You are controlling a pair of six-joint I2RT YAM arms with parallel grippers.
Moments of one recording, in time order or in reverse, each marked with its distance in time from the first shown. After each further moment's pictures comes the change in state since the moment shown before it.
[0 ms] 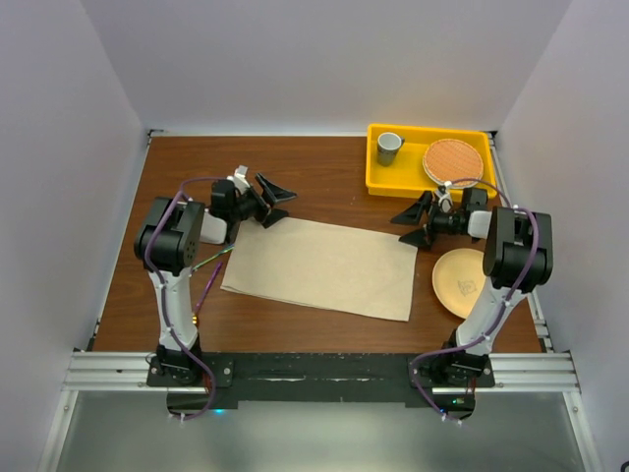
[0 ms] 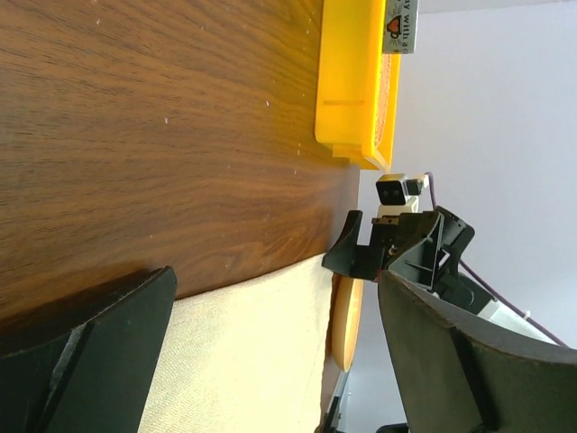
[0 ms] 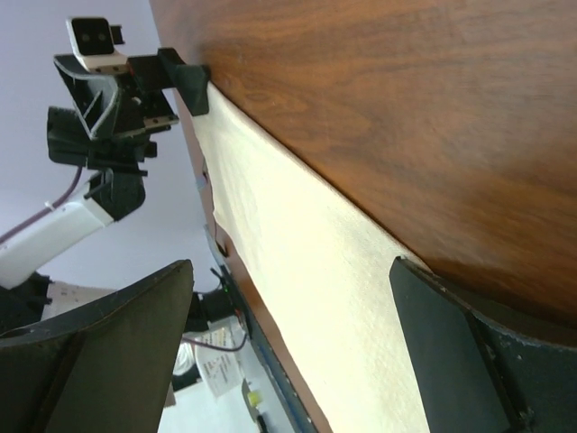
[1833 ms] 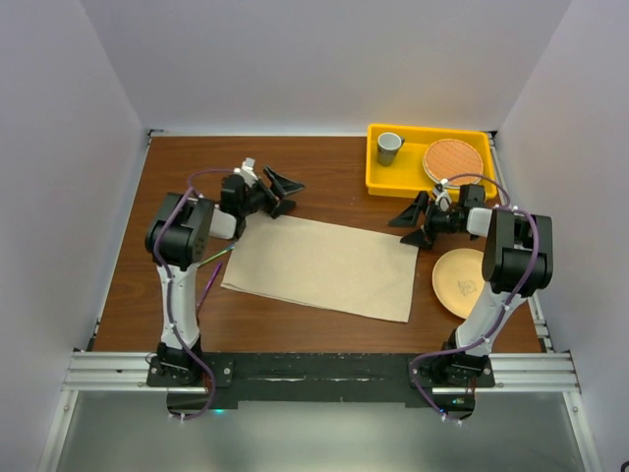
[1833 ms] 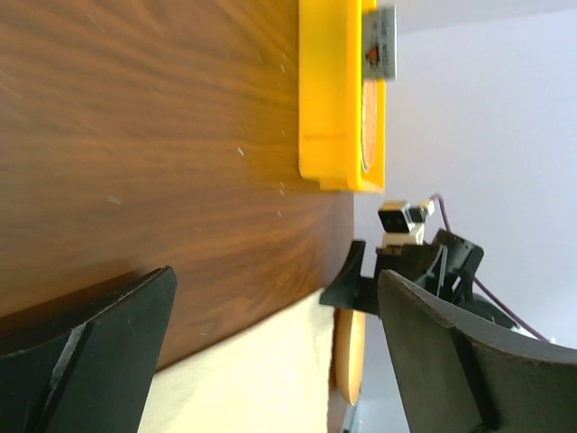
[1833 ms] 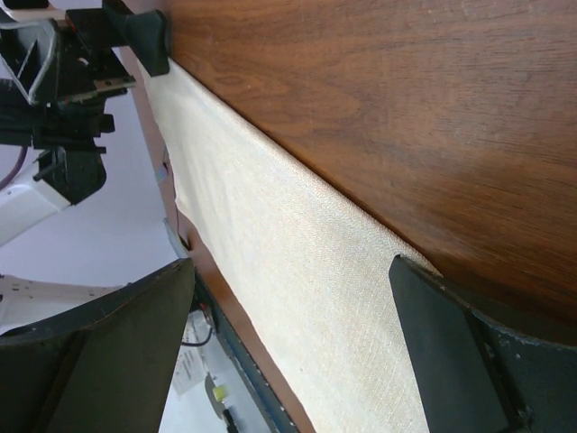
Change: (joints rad) left arm -0.069 0.083 0.106 0.067 -0.080 -0.026; right arm 0.017 -0.043 0.028 -0.149 0.082 -0.133
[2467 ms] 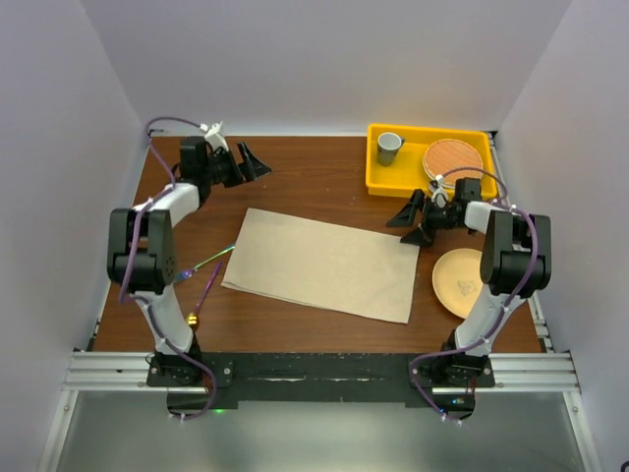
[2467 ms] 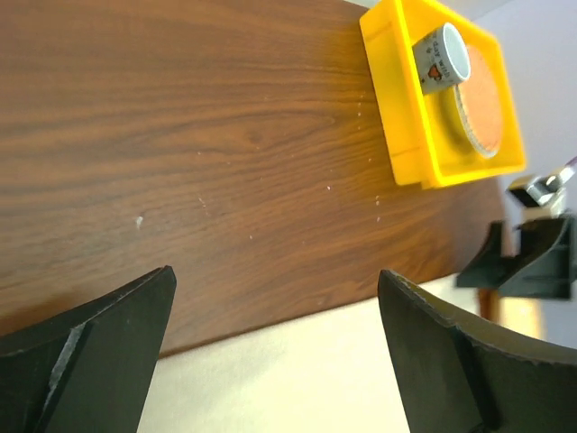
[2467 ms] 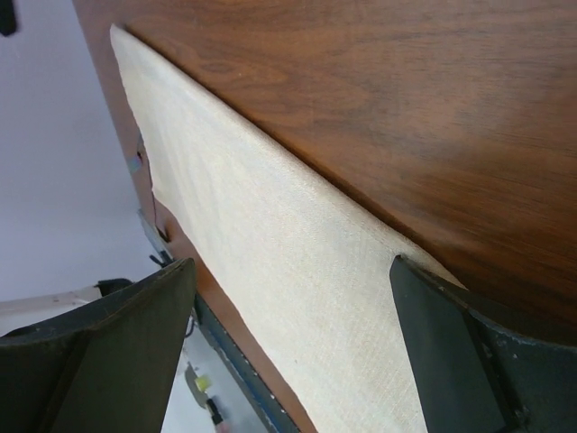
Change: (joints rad) left arm 0.201 -0.267 0.190 -0.666 0.040 0.675; right arm 0.034 -0.017 0.059 -0.127 0.046 -0.066
